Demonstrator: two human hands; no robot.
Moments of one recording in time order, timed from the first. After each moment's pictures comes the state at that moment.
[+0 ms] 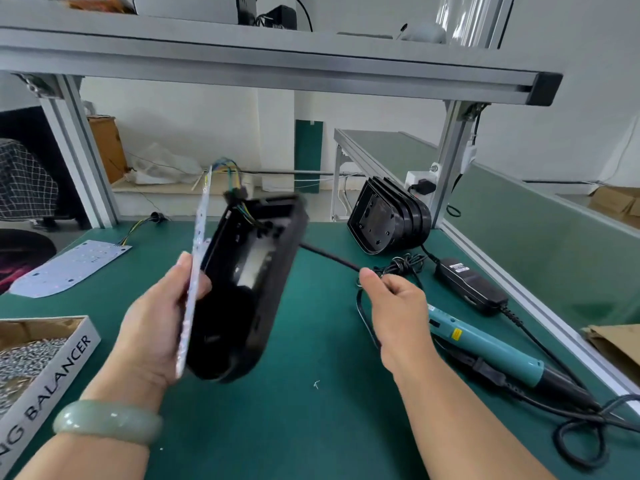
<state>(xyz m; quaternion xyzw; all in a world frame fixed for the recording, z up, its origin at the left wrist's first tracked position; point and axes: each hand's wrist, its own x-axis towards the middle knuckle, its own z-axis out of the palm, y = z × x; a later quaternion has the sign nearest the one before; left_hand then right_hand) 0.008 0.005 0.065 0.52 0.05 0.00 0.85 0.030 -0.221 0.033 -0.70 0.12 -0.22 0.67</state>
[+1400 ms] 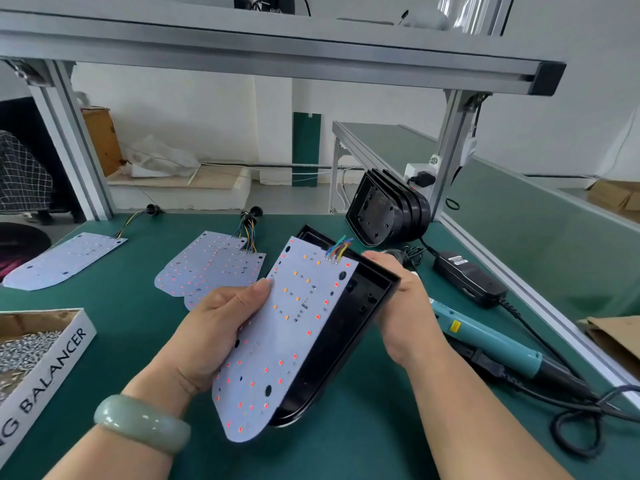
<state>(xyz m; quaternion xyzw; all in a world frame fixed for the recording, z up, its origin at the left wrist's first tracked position) 0.003 -0.018 0.049 0.64 -0.11 -0.12 0.75 0.011 -0.222 0.057 -0.64 -0.03 -0.11 0.76</state>
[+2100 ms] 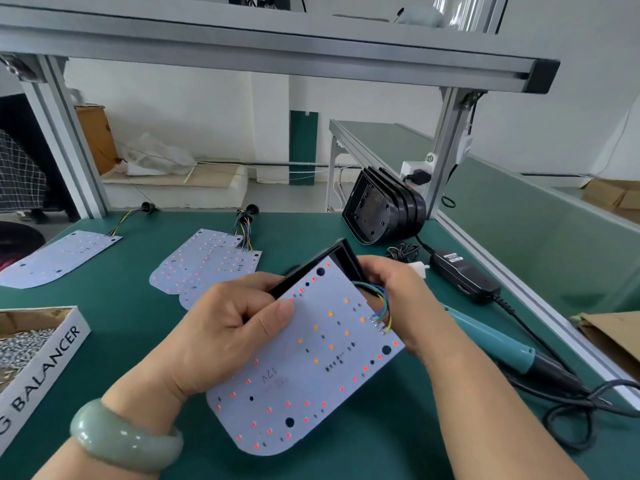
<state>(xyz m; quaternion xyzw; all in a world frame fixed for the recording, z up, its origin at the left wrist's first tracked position) -0.009 -0.021 0.068 0.81 -0.29 0.06 0.50 0.002 -0.239 0.071 -0.77 -0.10 -0.05 0.63</state>
